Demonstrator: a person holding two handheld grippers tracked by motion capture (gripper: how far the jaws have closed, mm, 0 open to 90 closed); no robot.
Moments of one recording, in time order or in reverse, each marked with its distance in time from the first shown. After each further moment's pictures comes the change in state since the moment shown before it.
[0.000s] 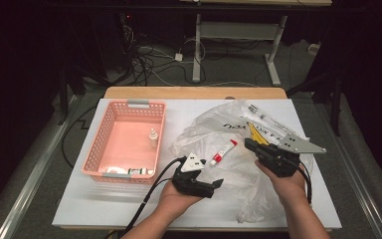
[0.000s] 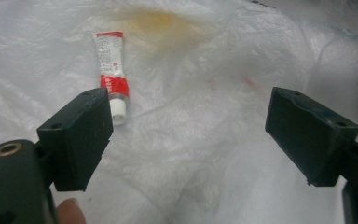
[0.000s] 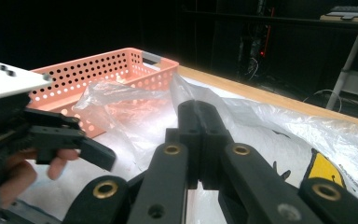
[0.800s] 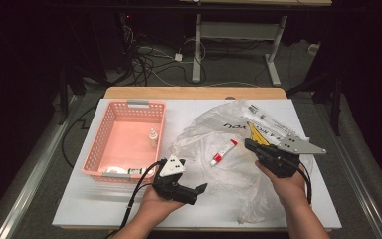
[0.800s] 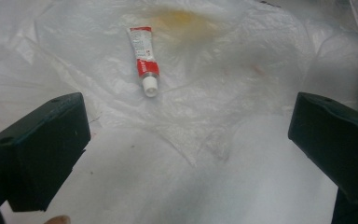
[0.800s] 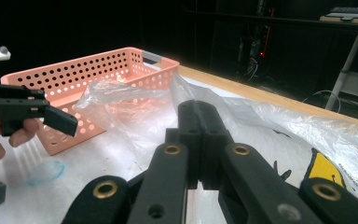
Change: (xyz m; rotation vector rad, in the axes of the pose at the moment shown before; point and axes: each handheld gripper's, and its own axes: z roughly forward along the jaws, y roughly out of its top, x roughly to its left) left arm 0.006 -0.008 -0.047 -0.003 0.055 -0.015; right arm 0.001 0.000 -0.001 0.000 0.001 -0.010
